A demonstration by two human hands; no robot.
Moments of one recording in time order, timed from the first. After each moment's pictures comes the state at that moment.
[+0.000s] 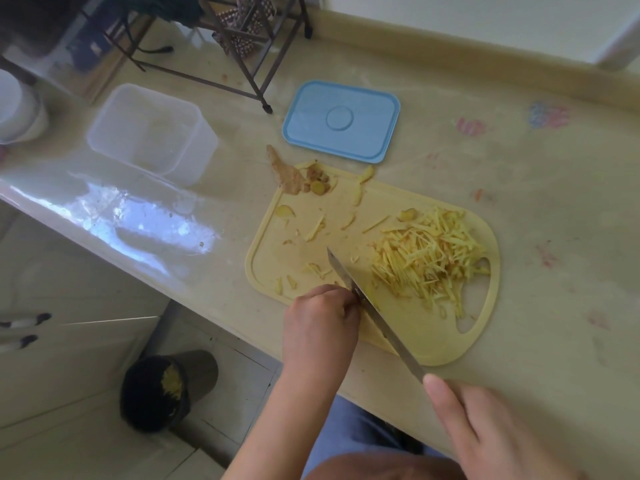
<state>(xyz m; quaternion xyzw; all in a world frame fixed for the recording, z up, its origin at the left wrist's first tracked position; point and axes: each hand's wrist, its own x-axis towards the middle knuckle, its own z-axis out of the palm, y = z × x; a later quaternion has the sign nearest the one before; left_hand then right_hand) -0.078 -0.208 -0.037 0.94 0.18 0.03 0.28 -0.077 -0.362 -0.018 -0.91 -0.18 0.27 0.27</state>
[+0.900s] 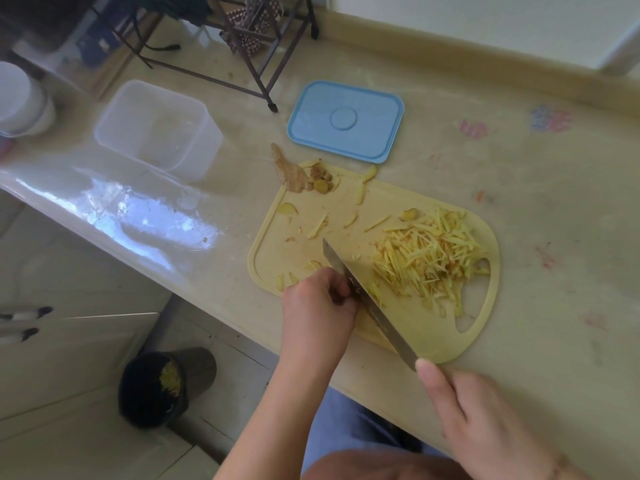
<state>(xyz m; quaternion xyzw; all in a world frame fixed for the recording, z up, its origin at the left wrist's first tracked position) -0.066 -0.205 -0.023 0.86 0.33 -0.08 0.38 -0.083 -0.398 -0.012 -0.88 -0.09 0.31 0.35</state>
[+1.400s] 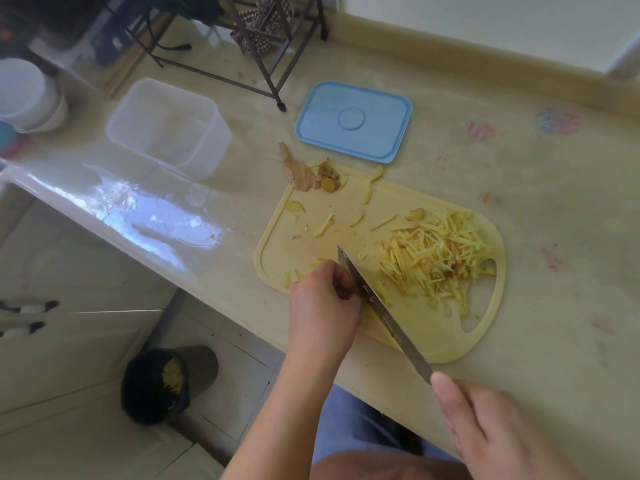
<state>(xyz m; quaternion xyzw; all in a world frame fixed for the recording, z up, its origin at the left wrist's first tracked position) -0.064 -0.206 -0.022 0.85 0.35 -0.07 0.40 -0.092 -0.406 -0.004 -0.89 -0.06 0.31 0.34</state>
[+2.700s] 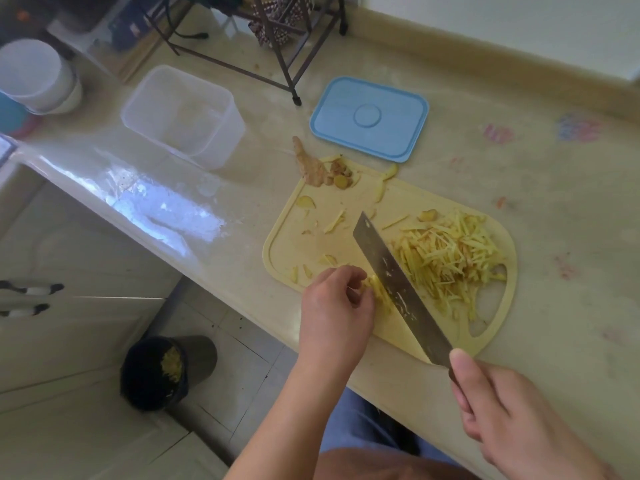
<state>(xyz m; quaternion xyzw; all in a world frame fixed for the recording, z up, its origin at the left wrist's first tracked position) -0.076 -0.214 -0.033 0.87 0.30 0.00 0.39 -0.070 -0.404 0.007 -0.85 -0.03 0.37 0.39</state>
